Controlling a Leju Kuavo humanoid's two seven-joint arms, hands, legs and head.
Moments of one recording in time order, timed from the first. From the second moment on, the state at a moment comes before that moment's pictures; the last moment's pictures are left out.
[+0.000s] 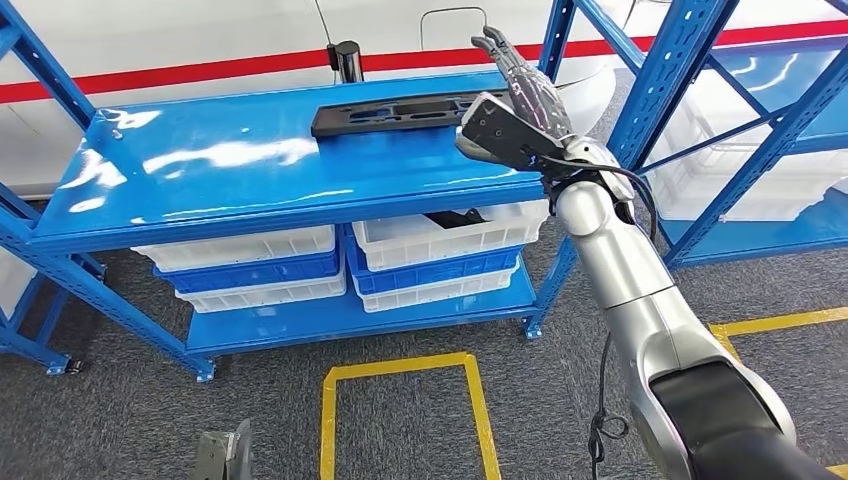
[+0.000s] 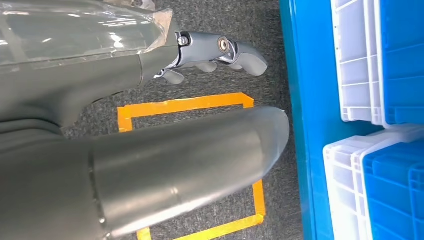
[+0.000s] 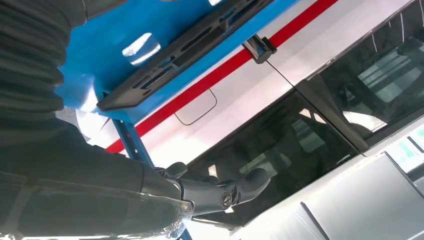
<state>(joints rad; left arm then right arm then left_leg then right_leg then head) -0.26 -0.19 0.33 -0.28 -0.31 0.05 -0.54 -0.86 -0.12 0.35 -1.18 0.48 0.00 -0.09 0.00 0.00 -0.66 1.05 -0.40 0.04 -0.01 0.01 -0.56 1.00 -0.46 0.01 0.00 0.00</state>
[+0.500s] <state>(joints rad) -0.26 -0.19 0.33 -0.28 -0.30 0.05 -0.54 -0.85 -0.12 0.35 -1.18 0.47 -0.01 -0.09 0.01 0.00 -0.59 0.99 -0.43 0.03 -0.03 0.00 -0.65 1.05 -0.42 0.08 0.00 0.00</state>
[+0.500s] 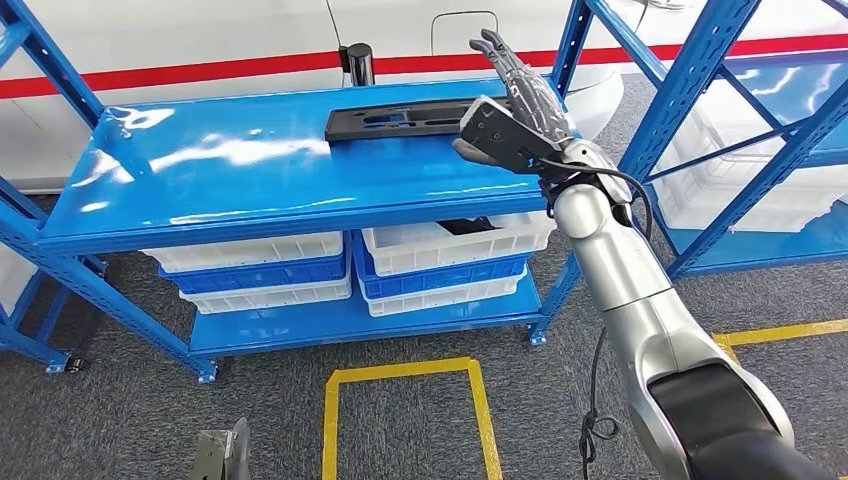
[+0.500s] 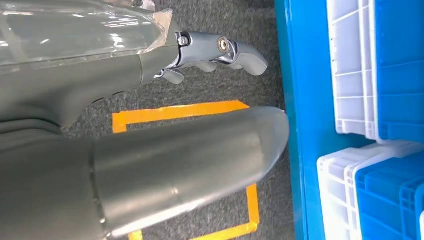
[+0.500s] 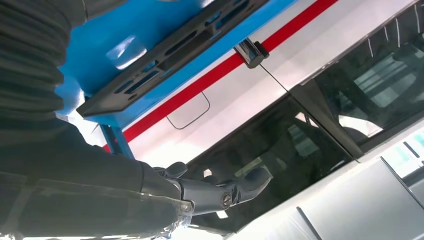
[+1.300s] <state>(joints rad) -0.26 -0.18 0.32 -0.29 -0.30 0.05 -0.55 -0.86 -0.13 0.35 -1.18 0.47 -0.02 -0.10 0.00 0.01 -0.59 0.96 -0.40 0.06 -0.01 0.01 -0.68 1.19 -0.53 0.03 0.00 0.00</state>
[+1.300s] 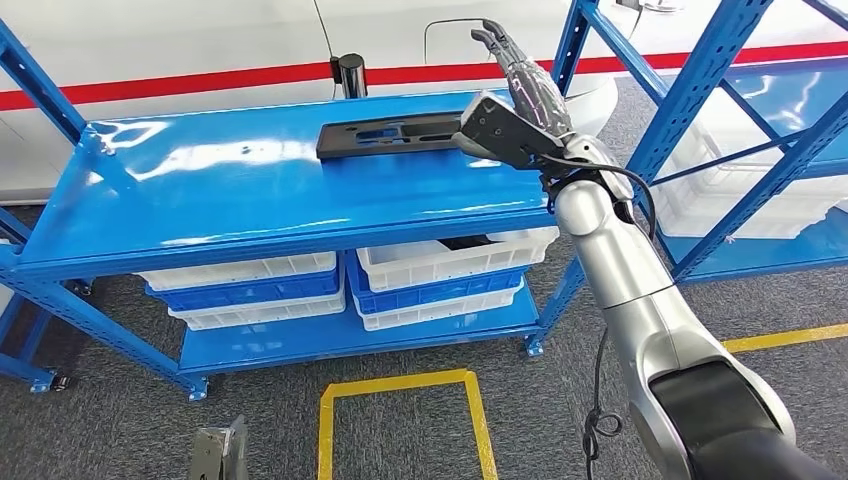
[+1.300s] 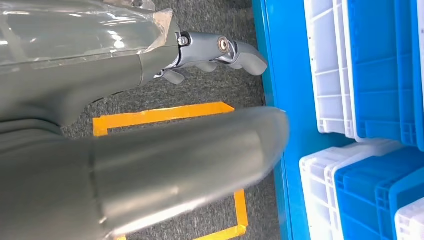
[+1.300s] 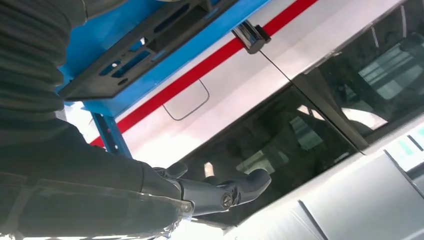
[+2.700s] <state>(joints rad) -0.26 -0.18 0.32 -0.29 -0.26 0.05 -0.56 -0.89 -0.11 0.37 -1.16 0.47 -0.02 -0.11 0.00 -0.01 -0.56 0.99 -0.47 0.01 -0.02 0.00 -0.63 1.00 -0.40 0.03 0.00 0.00</state>
